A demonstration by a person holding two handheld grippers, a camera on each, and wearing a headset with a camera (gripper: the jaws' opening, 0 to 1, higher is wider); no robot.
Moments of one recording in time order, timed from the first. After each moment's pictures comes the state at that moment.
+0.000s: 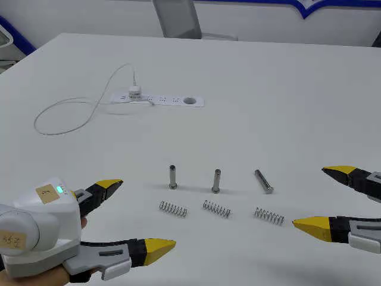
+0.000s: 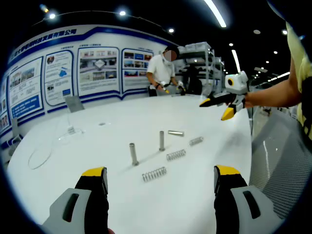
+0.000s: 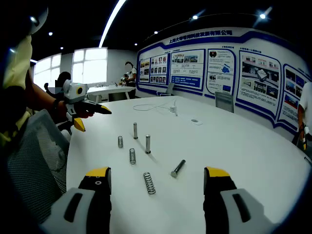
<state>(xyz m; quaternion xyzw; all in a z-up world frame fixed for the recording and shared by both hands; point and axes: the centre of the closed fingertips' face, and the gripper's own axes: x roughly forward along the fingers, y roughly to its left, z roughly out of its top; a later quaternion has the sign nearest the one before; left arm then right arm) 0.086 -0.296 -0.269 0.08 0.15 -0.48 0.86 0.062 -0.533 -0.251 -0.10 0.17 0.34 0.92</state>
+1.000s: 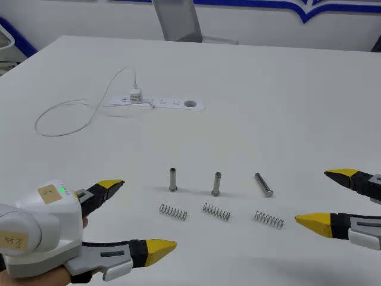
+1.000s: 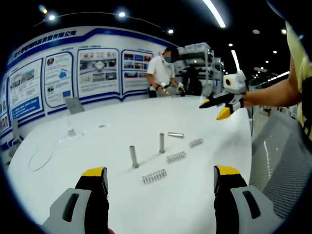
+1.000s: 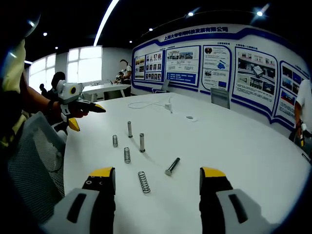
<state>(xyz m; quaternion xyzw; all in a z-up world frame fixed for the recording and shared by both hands) 0.087 -0.297 -0.264 0.08 0.14 -0.48 0.86 0.071 -0.542 -0.249 -0.10 0.19 0.32 0.92</state>
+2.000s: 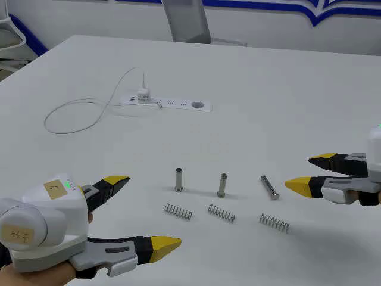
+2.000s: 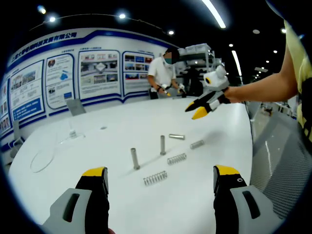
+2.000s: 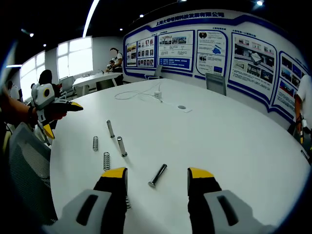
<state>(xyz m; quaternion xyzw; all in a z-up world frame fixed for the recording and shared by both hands) 0.086 -0.296 -0.260 0.08 0.14 -0.47 0.87 0.138 -0.537 -0.261 -0.10 0.26 0.29 0.91</state>
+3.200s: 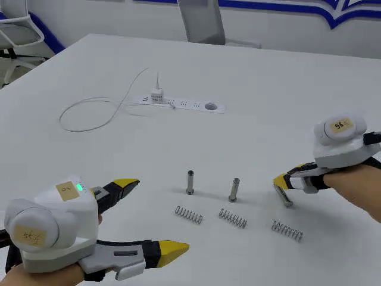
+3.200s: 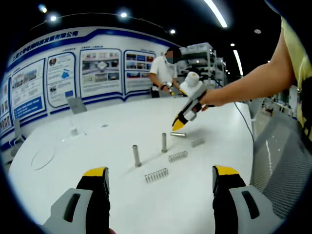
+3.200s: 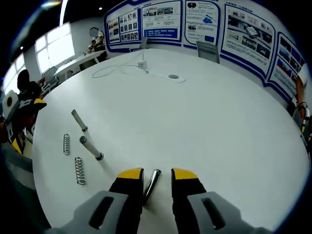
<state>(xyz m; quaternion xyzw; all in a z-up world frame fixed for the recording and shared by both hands) 0.086 -0.291 -0.264 0.08 0.14 -0.47 0.87 0.187 -0.522 -0.324 -0.11 0.39 0.23 0.89</state>
